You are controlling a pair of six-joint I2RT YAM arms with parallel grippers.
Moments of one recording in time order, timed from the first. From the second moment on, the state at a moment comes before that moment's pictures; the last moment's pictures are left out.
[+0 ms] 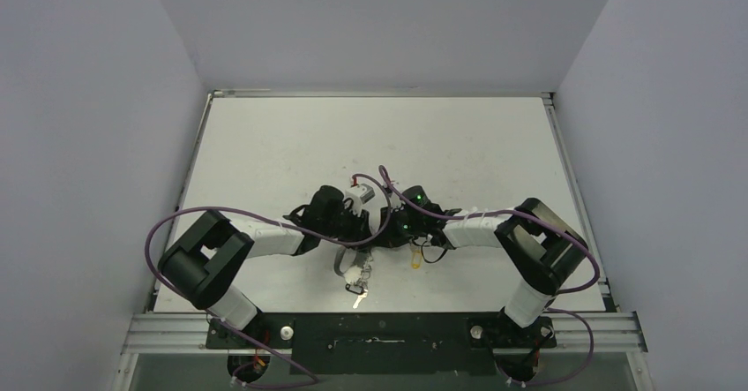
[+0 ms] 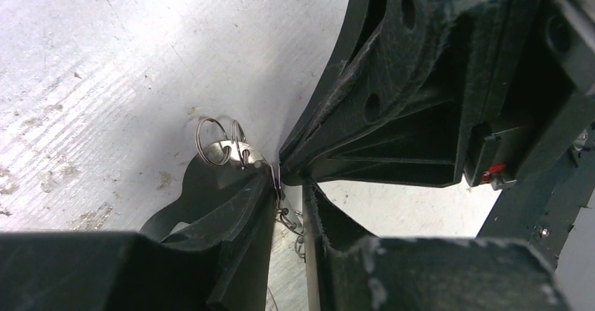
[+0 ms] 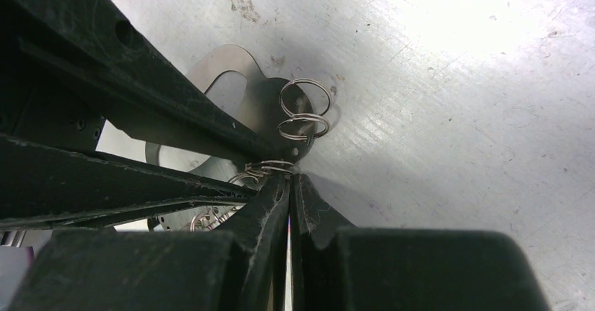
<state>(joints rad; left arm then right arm) -0.69 1.58 0.59 0.28 0.40 -0.32 0.75 1.69 0.70 0.21 -0.36 0.46</state>
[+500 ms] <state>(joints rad) -0.70 1.55 0.65 0.15 0.37 -0.24 0.72 1.49 0.64 0.09 -0.33 0.37</state>
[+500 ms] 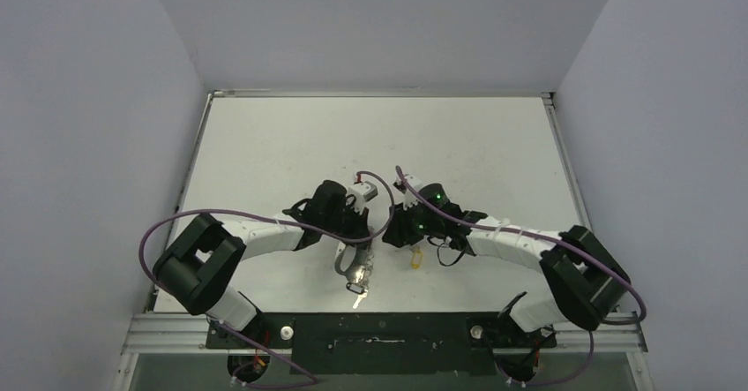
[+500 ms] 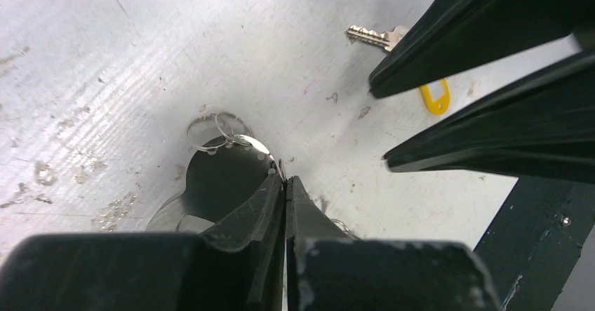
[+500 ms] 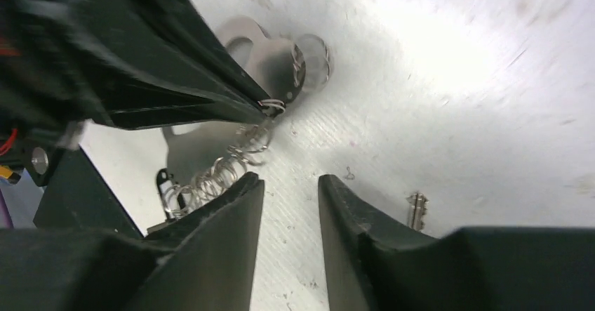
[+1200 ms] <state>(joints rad) -0.72 1.28 0.70 -0.15 0.47 0.11 0.71 1.17 0.43 0.40 -0.61 -0.06</state>
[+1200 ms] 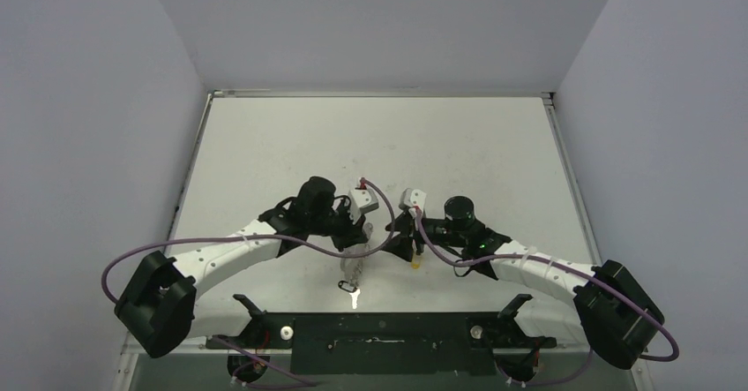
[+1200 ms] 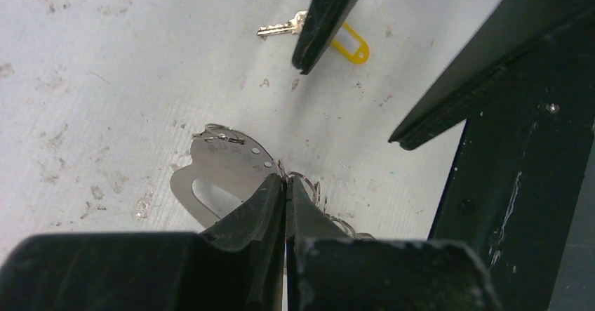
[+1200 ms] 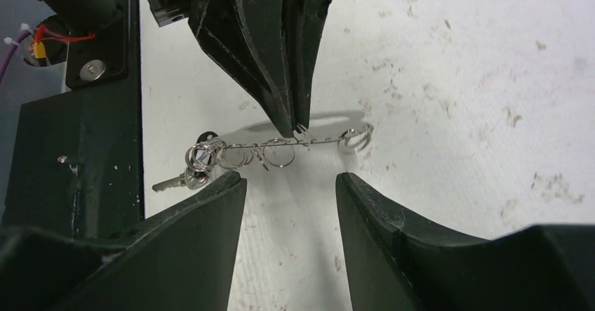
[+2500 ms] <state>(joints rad) -0.78 1.08 0.59 -0.11 0.58 0.34 0.91 1.19 0.49 0.31 -0.55 -0.55</state>
